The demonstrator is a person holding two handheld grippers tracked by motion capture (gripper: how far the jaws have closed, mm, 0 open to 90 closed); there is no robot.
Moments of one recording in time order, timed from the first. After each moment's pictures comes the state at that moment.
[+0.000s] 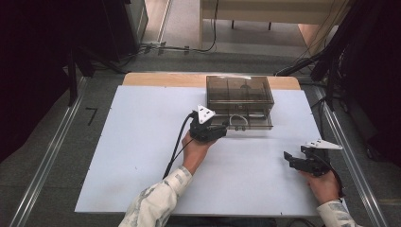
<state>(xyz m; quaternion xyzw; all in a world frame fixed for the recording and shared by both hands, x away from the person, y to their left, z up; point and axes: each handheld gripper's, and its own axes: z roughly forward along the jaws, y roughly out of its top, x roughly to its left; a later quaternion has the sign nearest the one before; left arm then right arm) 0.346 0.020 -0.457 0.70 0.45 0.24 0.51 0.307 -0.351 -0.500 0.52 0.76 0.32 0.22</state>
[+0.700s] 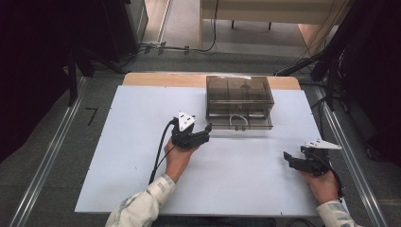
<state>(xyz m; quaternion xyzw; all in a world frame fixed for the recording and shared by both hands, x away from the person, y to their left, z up) 0.322 0.068 -0.464 0.68 0.47 0.26 0.50 0.307 -0.350 -0.501 0.52 0.76 0.32 0.22</state>
